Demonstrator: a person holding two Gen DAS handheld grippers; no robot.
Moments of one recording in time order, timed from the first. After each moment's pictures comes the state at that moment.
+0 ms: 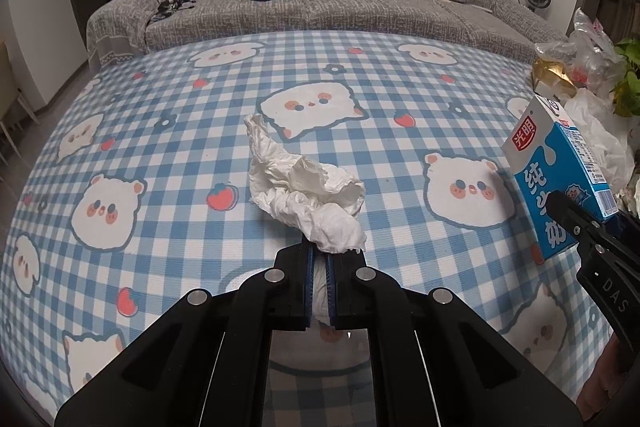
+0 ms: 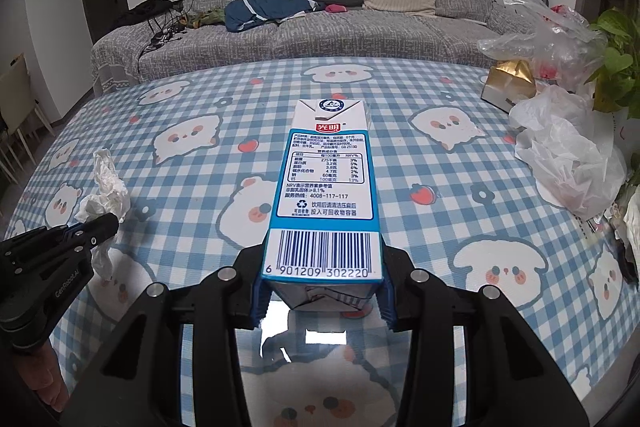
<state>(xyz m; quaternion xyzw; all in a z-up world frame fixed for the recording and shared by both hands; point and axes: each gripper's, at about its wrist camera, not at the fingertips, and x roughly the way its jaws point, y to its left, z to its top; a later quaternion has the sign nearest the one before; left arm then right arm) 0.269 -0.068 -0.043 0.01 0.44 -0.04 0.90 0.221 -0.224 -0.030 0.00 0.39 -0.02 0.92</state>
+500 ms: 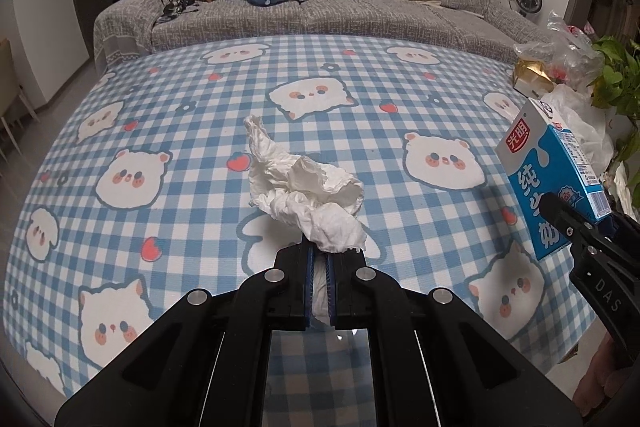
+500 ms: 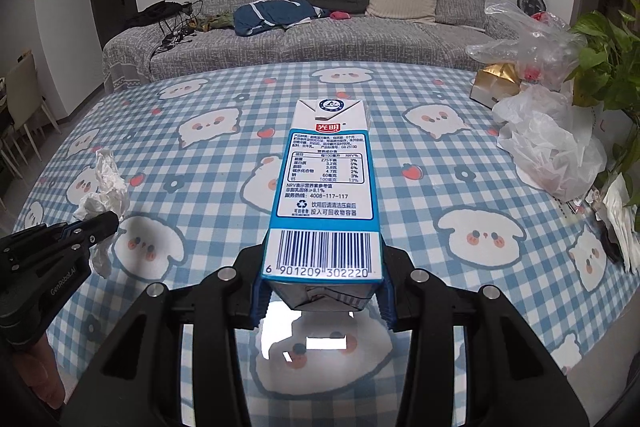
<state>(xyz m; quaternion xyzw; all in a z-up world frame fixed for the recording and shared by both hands) 0.210 -0.059 -0.025 0.00 0.43 -0.05 0.90 0.164 -0.217 -0.017 0.00 0.38 -0.02 0.93</state>
